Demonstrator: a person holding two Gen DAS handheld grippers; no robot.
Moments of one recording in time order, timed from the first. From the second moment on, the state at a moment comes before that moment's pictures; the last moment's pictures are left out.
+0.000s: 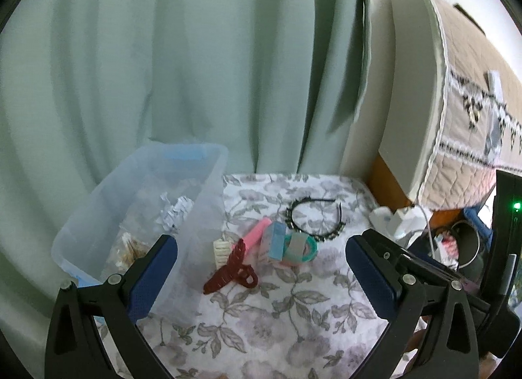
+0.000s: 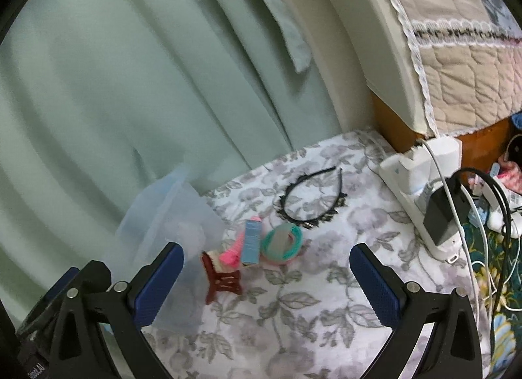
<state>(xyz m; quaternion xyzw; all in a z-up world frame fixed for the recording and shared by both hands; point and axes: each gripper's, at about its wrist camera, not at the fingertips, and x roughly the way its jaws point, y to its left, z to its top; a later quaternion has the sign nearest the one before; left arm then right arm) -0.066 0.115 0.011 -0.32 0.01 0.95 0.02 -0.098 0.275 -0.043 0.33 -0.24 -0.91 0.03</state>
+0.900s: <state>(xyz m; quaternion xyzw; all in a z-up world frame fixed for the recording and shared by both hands) -0.120 0.125 -0.076 -0.40 0.02 0.92 0.06 -0.132 0.293 -0.129 0.40 -0.23 -0.89 0.00</state>
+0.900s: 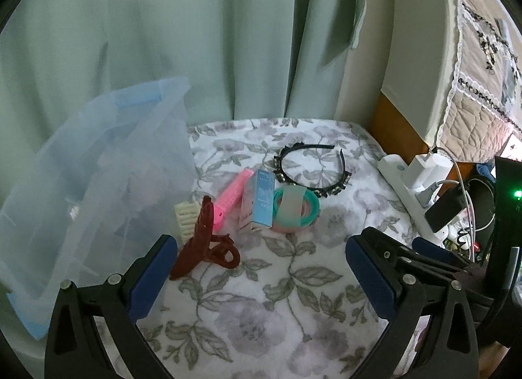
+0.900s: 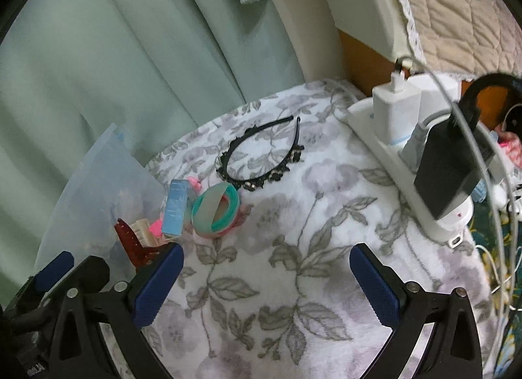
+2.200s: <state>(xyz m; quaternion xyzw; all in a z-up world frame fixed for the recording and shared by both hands) -0.182 0.114 -0.149 -0.42 0.06 0.90 -0.03 -0.227 0.229 -0.151 0.41 -0.25 -0.86 0.18</state>
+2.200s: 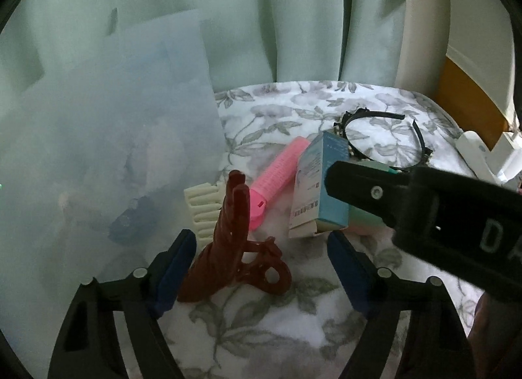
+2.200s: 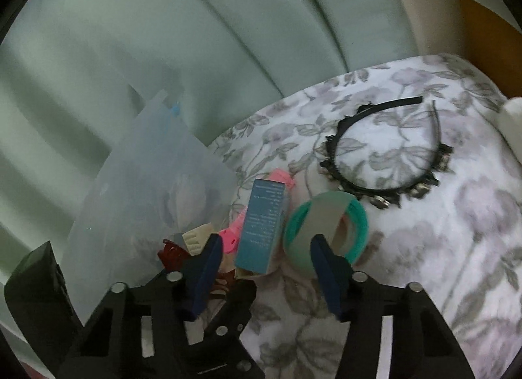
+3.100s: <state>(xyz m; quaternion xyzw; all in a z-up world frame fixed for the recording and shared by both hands) -0.191 0.101 -0.162 -0.41 0.05 0.91 -0.06 -0.286 0.193 -0.161 0.45 -0.18 -0.85 0.21</state>
